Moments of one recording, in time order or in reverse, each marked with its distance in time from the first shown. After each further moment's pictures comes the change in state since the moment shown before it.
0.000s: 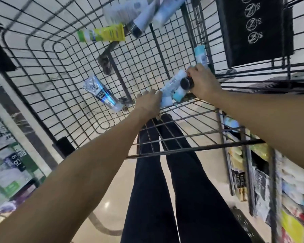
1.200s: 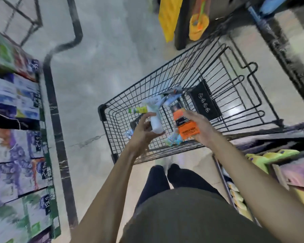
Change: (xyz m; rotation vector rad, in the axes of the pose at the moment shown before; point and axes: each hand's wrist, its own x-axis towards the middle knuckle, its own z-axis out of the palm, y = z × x) left_hand -0.308 0.036 -0.187 -1.728 0.252 0.270; right_hand -0.246 -0.108 -0.211 1.771 -0.094 0.039
